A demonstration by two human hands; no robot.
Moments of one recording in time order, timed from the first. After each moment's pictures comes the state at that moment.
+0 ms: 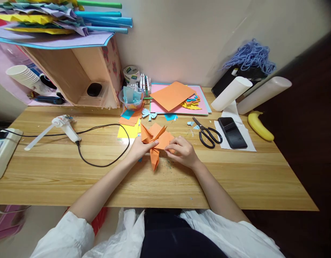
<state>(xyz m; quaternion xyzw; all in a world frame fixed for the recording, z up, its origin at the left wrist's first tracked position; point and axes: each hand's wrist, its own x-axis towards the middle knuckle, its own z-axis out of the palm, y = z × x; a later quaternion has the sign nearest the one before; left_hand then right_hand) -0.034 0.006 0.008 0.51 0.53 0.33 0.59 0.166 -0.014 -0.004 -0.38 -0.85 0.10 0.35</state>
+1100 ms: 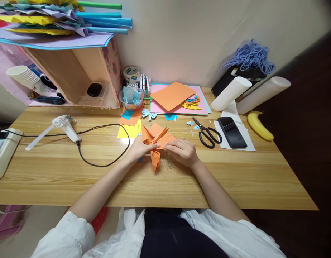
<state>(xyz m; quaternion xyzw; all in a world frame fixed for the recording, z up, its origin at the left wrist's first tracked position) -0.035 0.008 0.006 0.52 0.51 0.34 0.60 0.169 -0.013 -0.010 -0.33 -0.87 -0.03 0.37</state>
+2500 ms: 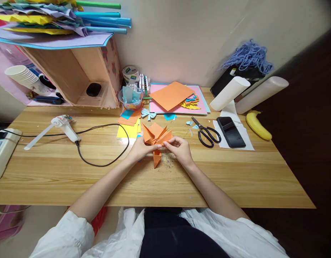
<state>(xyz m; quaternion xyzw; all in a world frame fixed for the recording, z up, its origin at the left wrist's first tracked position) -0.031 0.005 0.005 0.55 0.49 0.32 0.59 0.138 -0.018 -0.011 -0.53 -0.44 0.52 0.50</state>
